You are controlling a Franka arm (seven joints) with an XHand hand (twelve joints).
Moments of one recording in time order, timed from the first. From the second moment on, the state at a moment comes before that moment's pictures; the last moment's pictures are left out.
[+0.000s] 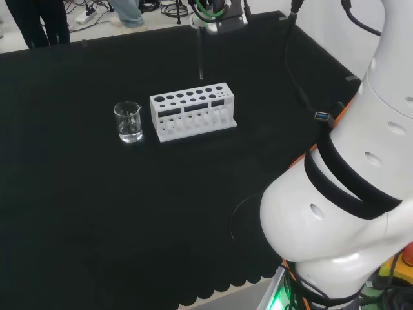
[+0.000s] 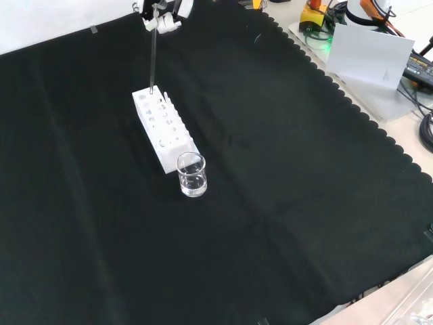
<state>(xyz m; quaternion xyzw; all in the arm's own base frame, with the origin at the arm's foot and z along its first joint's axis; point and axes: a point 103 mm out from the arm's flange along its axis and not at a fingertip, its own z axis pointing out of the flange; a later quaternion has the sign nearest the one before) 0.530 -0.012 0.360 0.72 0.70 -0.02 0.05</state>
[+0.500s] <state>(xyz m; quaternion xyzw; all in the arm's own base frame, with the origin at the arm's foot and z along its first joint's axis) 0.527 0.000 0.364 0.71 0.70 -0.02 0.05</state>
